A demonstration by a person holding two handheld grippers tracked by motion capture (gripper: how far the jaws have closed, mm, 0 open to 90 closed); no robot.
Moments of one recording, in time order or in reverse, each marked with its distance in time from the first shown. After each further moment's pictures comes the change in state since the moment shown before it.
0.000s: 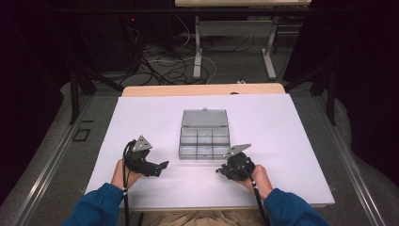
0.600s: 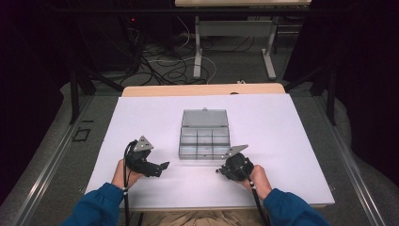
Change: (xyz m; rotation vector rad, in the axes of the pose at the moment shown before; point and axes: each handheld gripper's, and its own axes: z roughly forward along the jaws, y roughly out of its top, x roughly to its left) left arm -0.001 0.000 0.004 0.002 -0.006 -0.001; right arm 0.001 0.000 0.006 0.026 -0.028 -0.028
